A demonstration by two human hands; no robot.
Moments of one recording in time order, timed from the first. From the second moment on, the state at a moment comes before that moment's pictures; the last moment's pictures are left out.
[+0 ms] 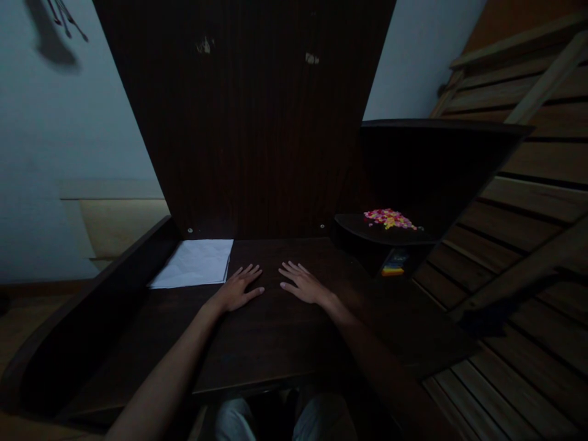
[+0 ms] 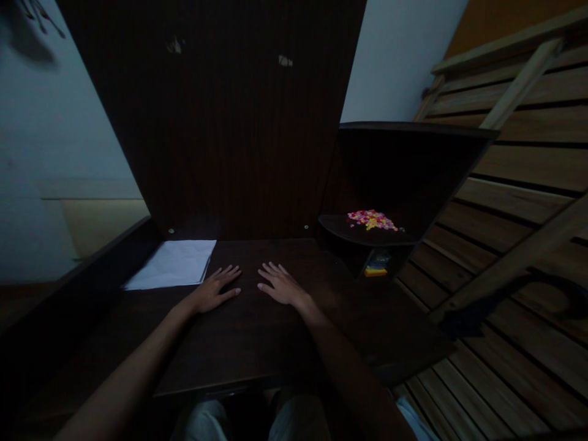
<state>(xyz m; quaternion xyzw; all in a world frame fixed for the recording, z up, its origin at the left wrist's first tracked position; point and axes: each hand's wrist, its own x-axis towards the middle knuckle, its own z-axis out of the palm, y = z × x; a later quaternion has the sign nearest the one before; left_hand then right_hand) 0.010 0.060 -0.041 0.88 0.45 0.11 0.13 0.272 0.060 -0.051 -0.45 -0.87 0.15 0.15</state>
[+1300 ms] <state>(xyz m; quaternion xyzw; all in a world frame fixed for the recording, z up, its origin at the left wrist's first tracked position) 0.010 0.062 -0.044 0.89 0.43 0.10 0.12 0.272 0.059 -0.050 -0.45 -0.87 0.14 0.15</state>
